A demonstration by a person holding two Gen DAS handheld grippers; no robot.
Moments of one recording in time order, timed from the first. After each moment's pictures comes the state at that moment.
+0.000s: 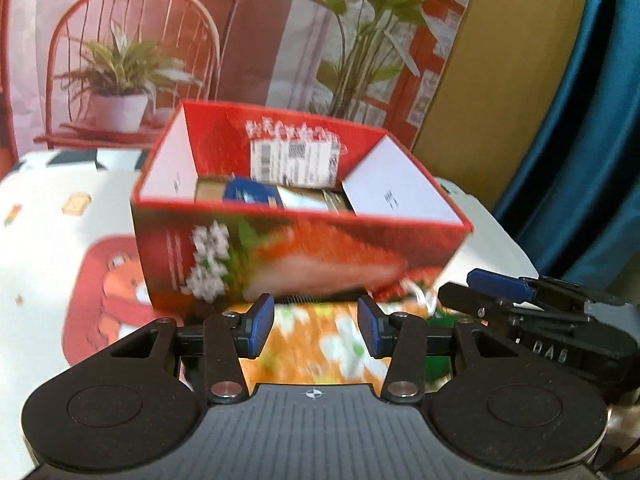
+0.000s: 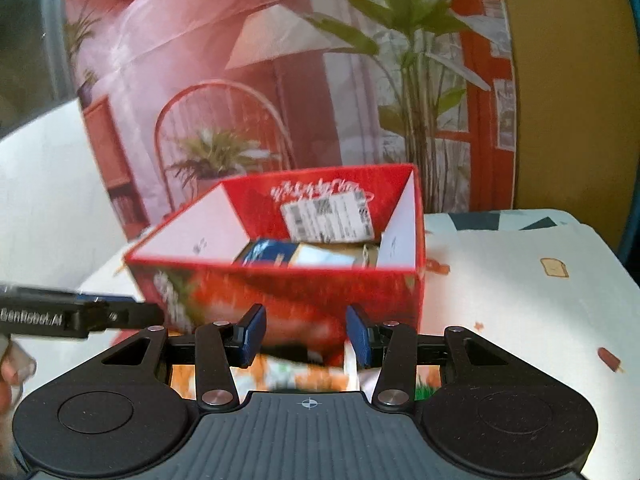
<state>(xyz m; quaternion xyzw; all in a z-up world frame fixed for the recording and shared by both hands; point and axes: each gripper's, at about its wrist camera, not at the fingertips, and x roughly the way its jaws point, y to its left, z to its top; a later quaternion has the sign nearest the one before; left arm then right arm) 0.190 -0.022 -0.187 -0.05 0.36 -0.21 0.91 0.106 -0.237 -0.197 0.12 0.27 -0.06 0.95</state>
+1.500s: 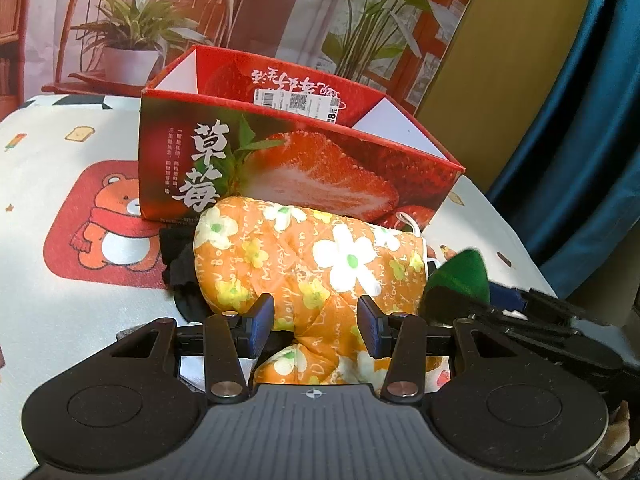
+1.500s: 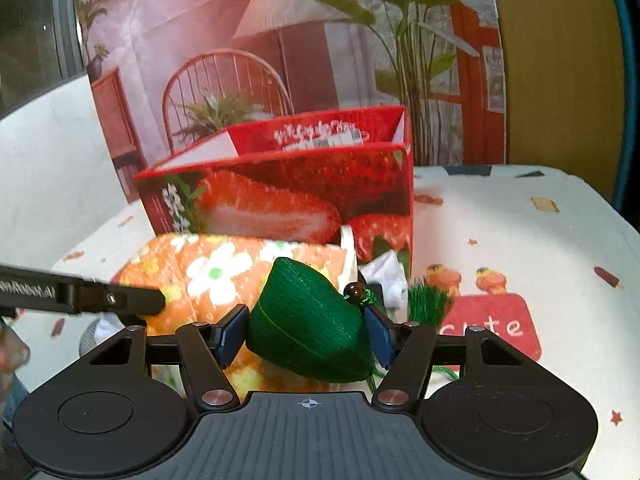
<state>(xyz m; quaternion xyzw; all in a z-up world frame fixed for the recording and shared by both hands) 0.148 -0.013 -0.230 -0.08 0.37 -0.21 0.90 0.053 -0.216 -0.247 0.14 0.26 -0.06 0.95</state>
